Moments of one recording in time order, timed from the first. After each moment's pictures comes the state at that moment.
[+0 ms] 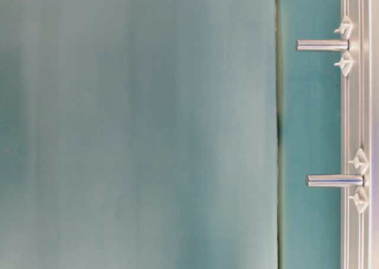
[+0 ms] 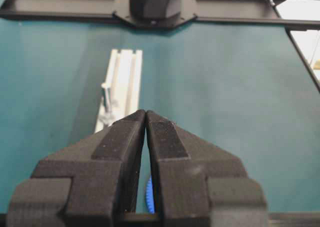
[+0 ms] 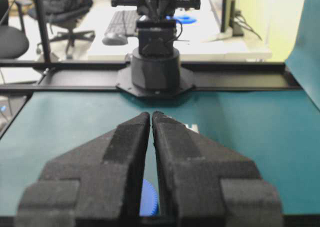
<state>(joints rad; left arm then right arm) 0.00 -0.96 1.17 0.00 -0.29 0.00 0.00 -0.97 1.19 0.00 -0.29 0.01</state>
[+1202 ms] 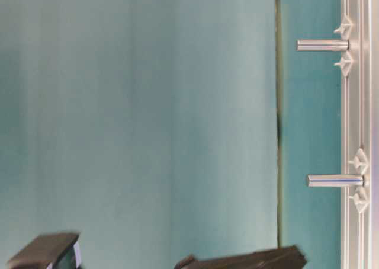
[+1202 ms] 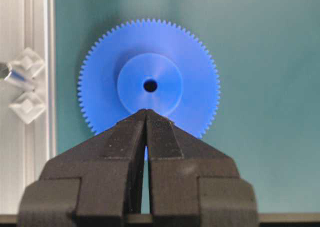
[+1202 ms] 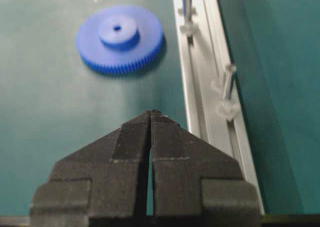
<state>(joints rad) -0.12 -0.24 0.78 0.01 0.12 -0.07 0.00 -1.05 1.22 0.02 0.25 0.11</state>
